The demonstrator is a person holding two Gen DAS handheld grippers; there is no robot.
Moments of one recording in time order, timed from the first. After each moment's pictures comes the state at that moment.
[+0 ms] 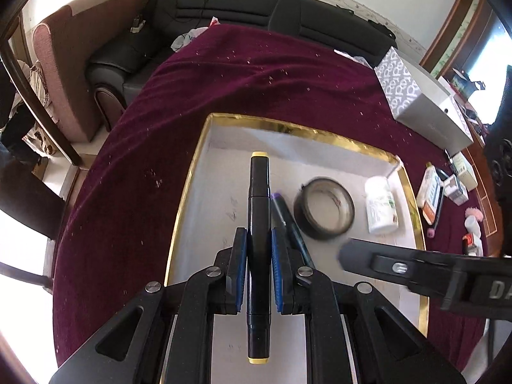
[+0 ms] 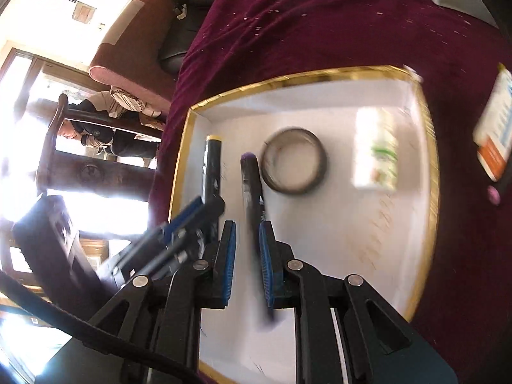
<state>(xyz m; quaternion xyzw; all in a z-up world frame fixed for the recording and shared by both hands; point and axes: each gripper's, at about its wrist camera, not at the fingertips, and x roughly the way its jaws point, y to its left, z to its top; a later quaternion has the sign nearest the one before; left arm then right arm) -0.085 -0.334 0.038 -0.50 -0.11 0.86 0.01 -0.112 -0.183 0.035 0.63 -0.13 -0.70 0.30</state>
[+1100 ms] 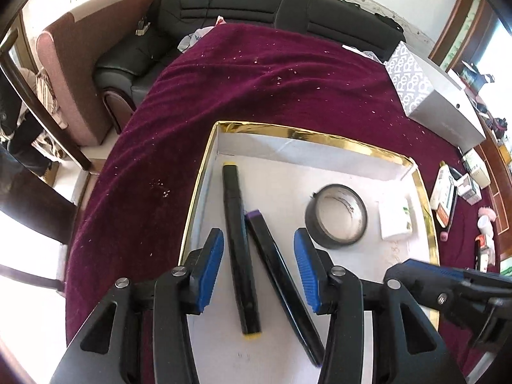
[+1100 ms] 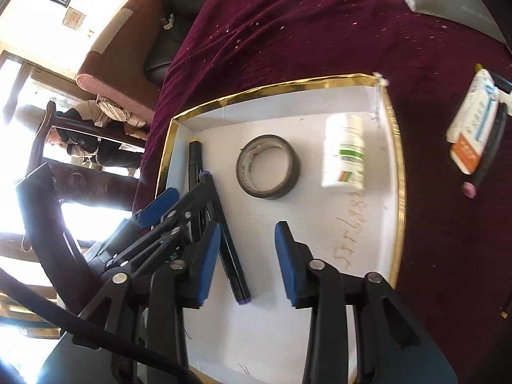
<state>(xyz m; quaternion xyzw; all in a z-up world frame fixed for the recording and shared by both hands) -0.090 -0.328 0.043 -0.51 -0.08 0.86 -0.02 -0.099 -0.154 0.047 0.62 -0.11 -0.73 0.26</state>
